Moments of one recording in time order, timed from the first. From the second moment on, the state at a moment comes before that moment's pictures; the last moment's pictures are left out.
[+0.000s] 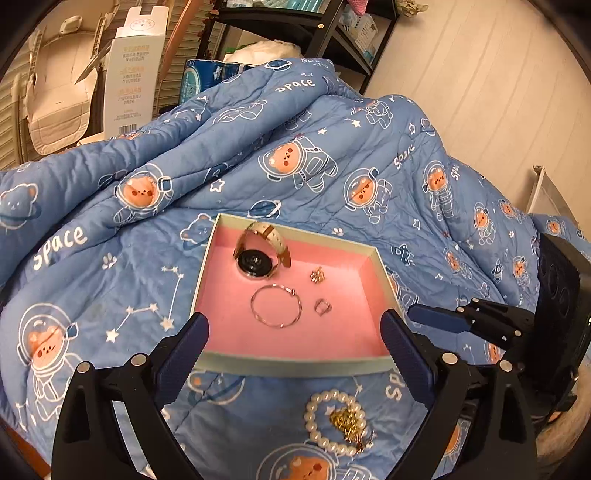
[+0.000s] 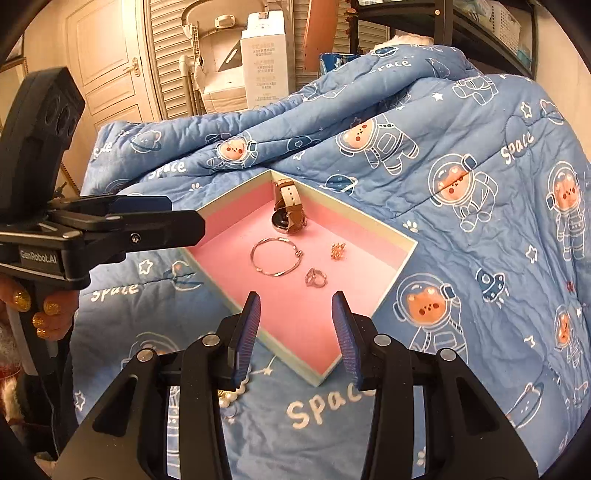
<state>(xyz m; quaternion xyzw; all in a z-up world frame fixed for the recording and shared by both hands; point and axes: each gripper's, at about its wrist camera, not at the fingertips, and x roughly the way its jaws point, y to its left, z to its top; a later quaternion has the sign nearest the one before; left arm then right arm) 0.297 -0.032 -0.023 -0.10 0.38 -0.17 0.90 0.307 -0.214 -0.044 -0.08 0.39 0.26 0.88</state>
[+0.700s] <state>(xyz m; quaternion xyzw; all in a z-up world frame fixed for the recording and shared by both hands) 0.201 -0.043 -0.084 -0.02 0.41 -0.15 0.90 0.231 -0.205 -0.097 -0.09 0.43 0.26 0.86</state>
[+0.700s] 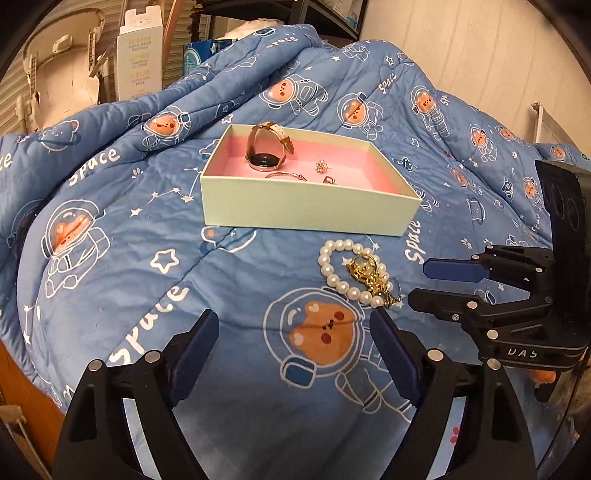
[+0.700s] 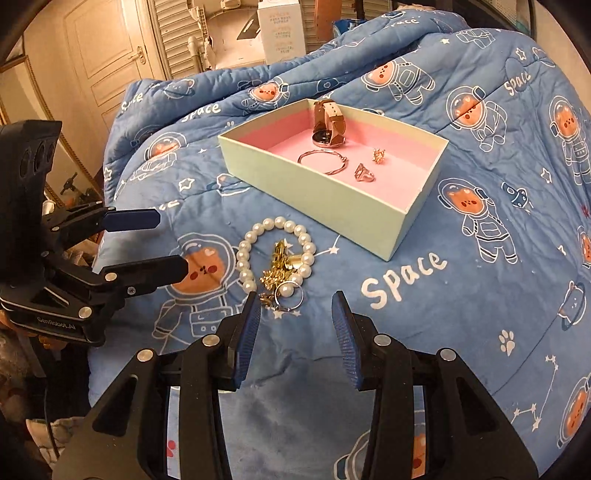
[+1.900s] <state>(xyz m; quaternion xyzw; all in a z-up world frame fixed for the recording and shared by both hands) 0.262 -0.065 -0.094 -0.07 0.46 -0.17 0.87 0.229 -0.210 -0.106 -0.08 0.43 0.27 0.86</state>
